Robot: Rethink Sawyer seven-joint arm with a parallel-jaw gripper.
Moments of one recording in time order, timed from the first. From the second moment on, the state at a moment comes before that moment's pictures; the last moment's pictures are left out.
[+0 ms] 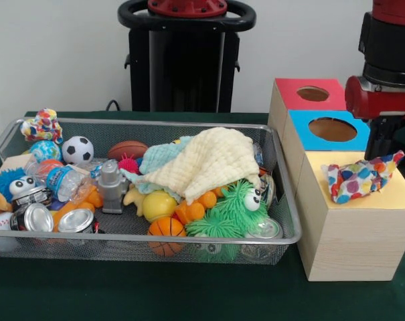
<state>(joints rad) -0.06 -0.63 0.25 1.38 -0.29 0.75 2.00</state>
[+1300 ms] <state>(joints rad) -0.25 -0.72 0.44 1.38 -0.31 0.82 1.99</state>
